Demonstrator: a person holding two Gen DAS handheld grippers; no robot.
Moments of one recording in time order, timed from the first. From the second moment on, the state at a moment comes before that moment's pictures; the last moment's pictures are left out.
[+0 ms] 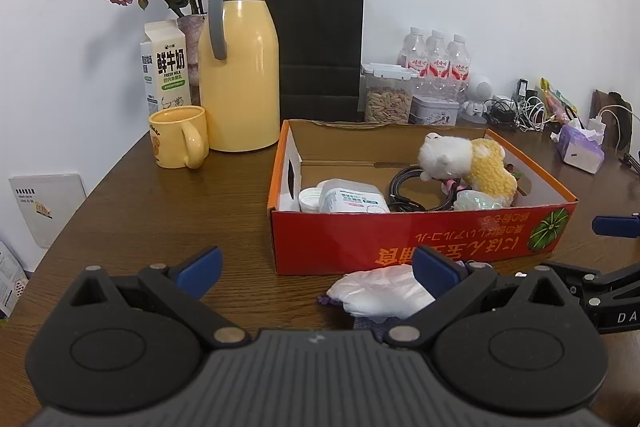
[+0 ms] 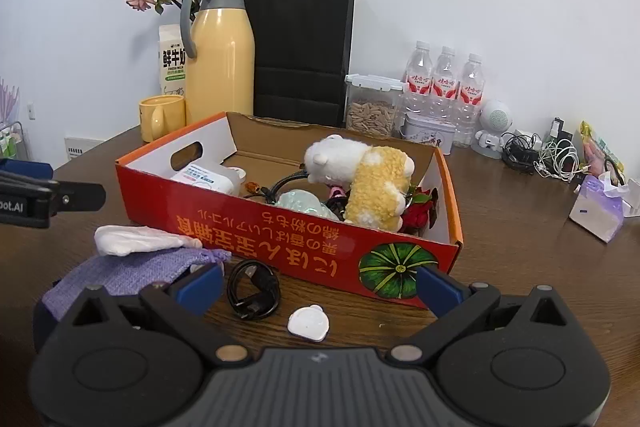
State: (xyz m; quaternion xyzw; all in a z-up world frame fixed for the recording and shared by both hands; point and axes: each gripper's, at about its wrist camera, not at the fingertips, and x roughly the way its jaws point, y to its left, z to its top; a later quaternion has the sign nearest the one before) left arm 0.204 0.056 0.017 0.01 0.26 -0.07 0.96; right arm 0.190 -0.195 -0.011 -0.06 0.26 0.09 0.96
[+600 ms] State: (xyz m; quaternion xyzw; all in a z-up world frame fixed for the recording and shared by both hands) left arm 0.195 0.046 0.006 0.01 0.28 -0.07 0.96; right arm 0.211 -0.206 -0.046 -0.04 0.33 0.10 0.94
